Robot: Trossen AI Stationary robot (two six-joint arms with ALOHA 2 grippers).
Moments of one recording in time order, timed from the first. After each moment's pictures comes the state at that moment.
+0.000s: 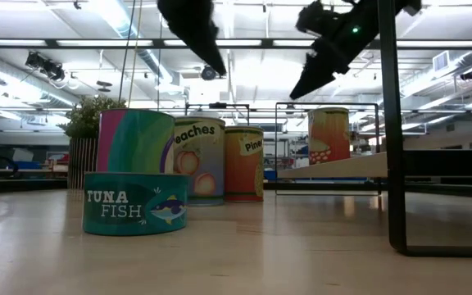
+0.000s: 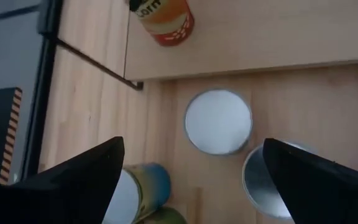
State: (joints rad) left arm -0.11 1.61 1.41 -0.76 -0.35 0.05; right arm 0.00 1.35 0.94 -0.36 0.53 -0.01
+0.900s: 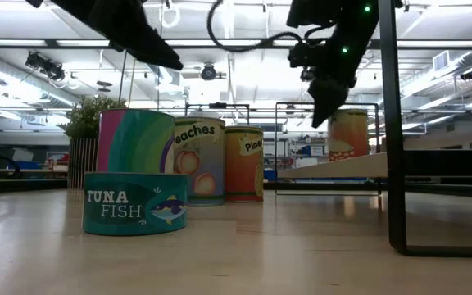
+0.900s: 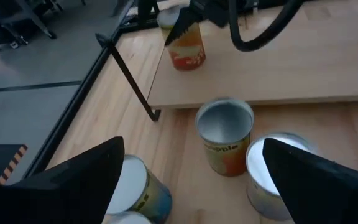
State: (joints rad) left arm -0.13 1.08 0.71 -0.14 -0.40 0.07; right arm 0.00 1.57 1.16 -0.88 0.70 0.27
